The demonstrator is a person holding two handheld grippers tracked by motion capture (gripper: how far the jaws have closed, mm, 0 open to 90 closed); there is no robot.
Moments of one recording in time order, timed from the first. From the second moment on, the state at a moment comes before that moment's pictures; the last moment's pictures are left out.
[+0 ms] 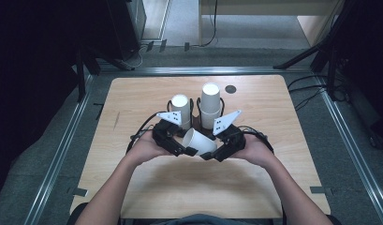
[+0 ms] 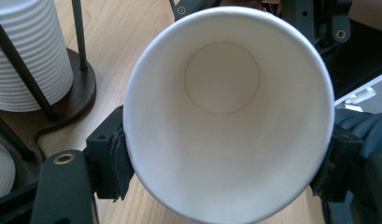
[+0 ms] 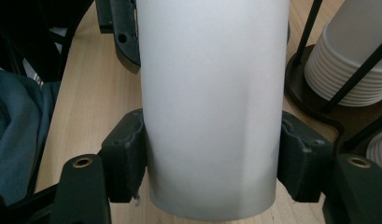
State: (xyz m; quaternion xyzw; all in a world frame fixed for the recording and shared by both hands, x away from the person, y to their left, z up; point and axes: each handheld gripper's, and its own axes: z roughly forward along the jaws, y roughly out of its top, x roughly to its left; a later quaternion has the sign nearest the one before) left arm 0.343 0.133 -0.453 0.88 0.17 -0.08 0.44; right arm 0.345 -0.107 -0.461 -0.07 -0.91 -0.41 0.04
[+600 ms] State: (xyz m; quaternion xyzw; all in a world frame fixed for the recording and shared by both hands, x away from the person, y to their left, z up) left arm 0.343 0.136 -0.436 0.90 0.15 -0.06 0.41; right arm 0.347 -0.105 -0.463 -0.09 -0.91 -0.40 0.05
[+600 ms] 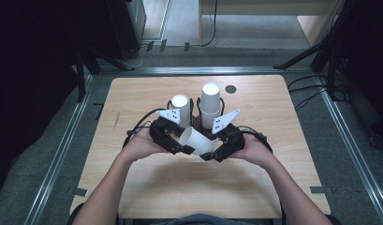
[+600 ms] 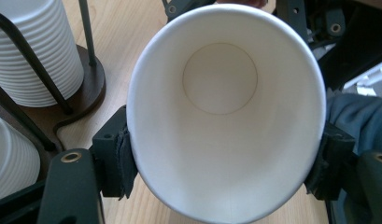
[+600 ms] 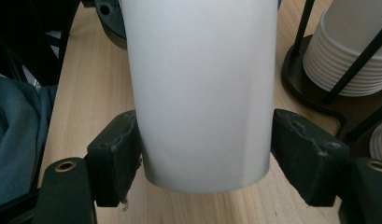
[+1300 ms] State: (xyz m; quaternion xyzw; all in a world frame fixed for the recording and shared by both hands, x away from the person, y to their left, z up) left arm 0.344 0.110 -0.429 0.96 0.11 -0.02 0.27; right arm 0.347 -0.099 -0.472 -0.09 -0.92 -0.39 0.04
